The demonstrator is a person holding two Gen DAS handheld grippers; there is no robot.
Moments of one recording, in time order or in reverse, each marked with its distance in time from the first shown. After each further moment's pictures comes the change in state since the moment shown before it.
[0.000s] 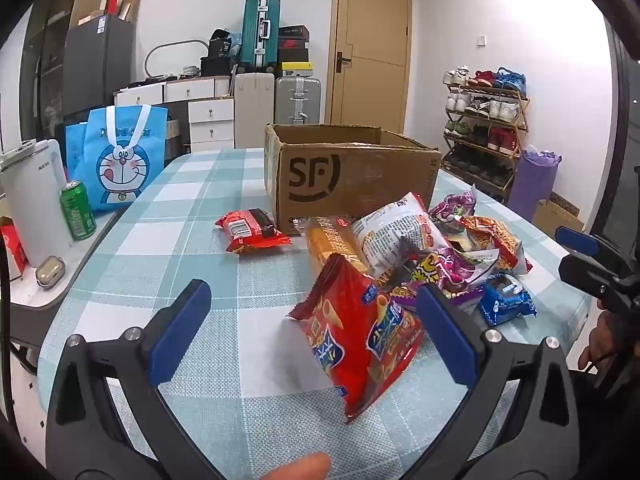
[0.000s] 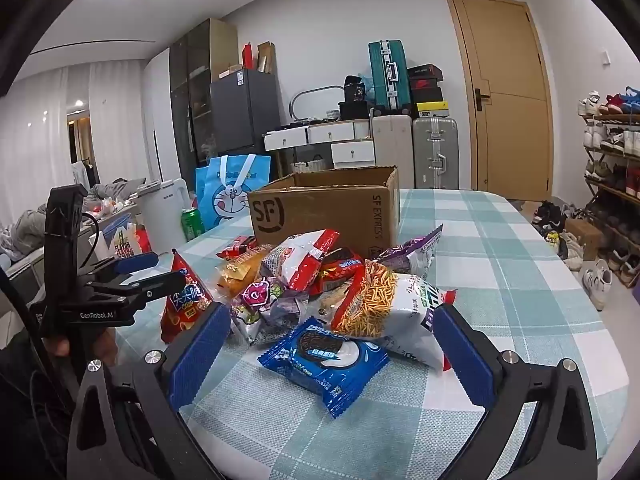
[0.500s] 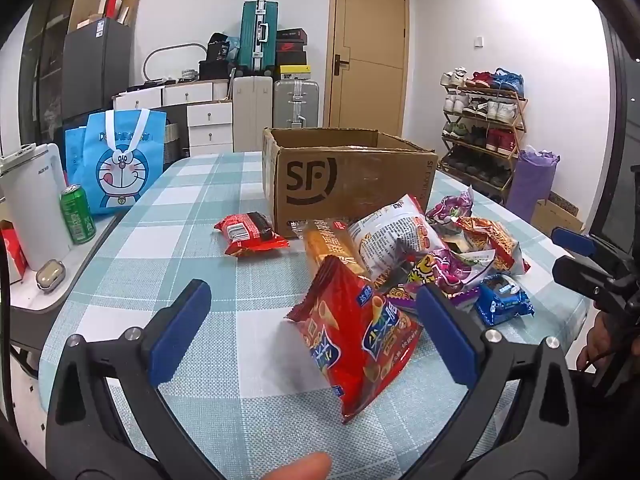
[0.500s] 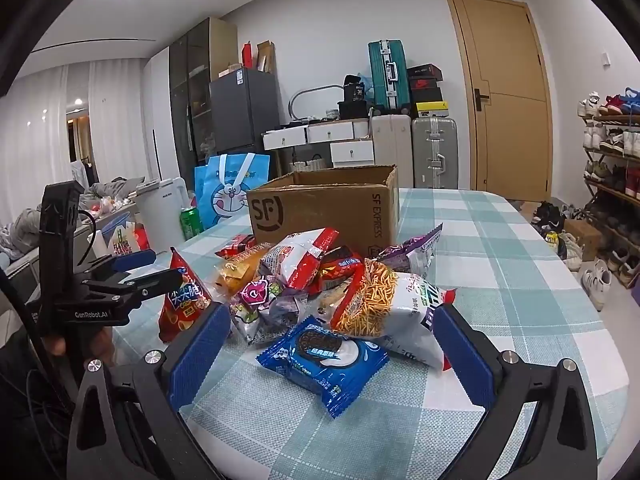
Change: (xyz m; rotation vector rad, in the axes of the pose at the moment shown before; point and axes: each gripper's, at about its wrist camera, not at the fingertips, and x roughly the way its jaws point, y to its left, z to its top) left arm -0.003 -0.002 -0.001 0.002 -0.009 -0.005; right arm 0.005 -0.002 0.000 -0.002 0.009 -0.001
